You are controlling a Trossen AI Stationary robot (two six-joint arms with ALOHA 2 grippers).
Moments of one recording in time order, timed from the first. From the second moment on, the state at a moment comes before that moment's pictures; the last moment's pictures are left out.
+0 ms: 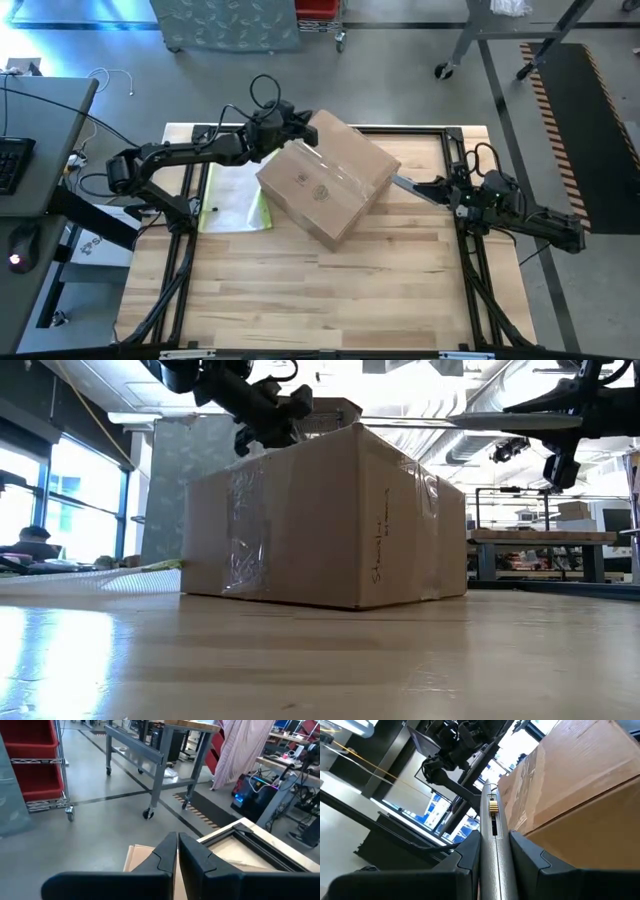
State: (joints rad) left arm 0.39 1.49 1.07 0.20 -0.47 -0.32; right arm -0.26 0.05 0.22 -0.15 -0.11 0.93
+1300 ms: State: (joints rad) left arm 0.39 1.49 1.07 0.20 -0.47 -0.32; right arm -0.26 0.05 0.22 -0.19 -0.07 0.92
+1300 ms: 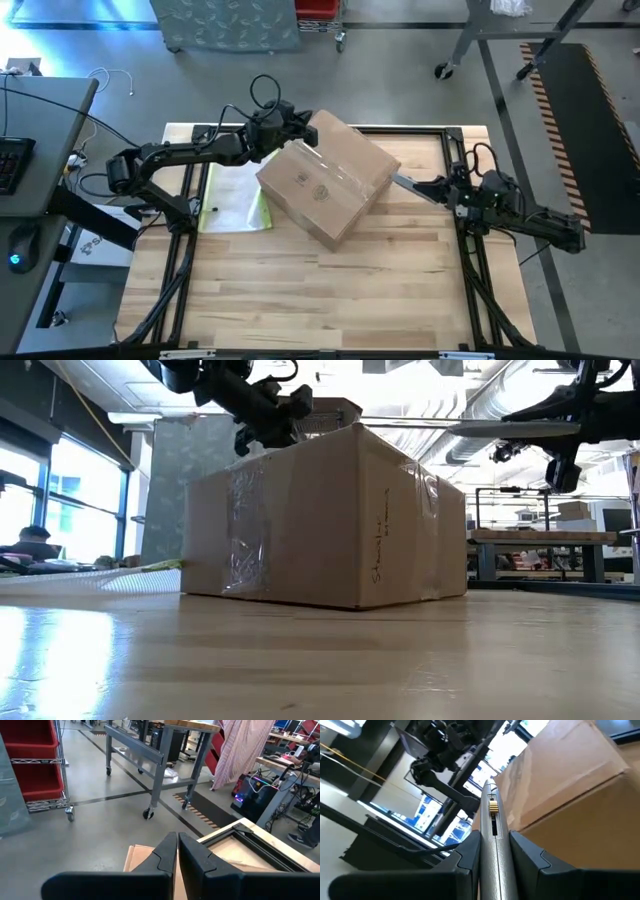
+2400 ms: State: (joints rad) left arm 0.38 1.49 1.07 0.23 -0.29 -0.26; right arm -0.26 0.05 0.22 -0.23 0.00 0.92
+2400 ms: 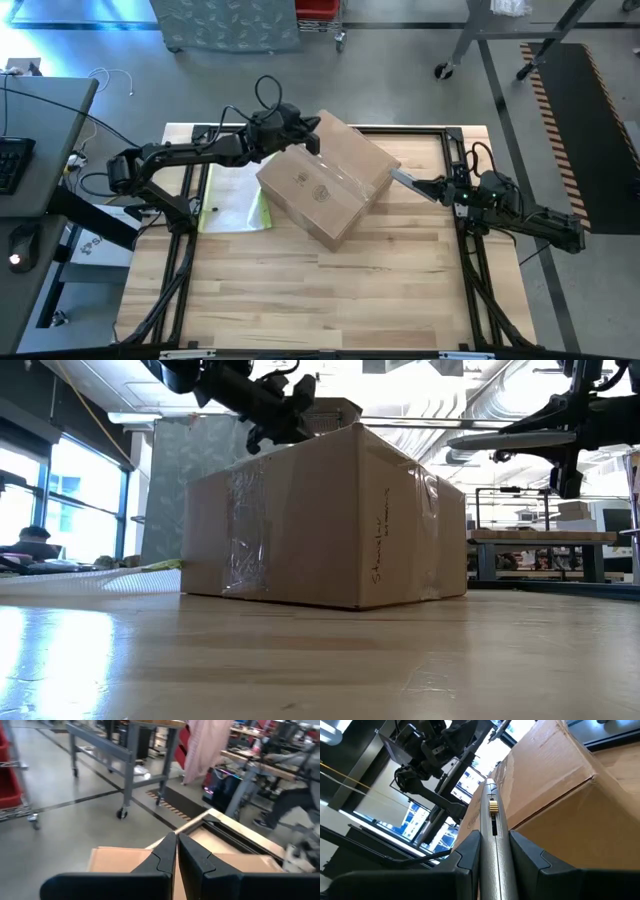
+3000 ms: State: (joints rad) left arm 0.39 1.58 1.27 0.11 0.13 0.11; right arm -0.26 0.10 0.35 -0.42 0.00 1.05
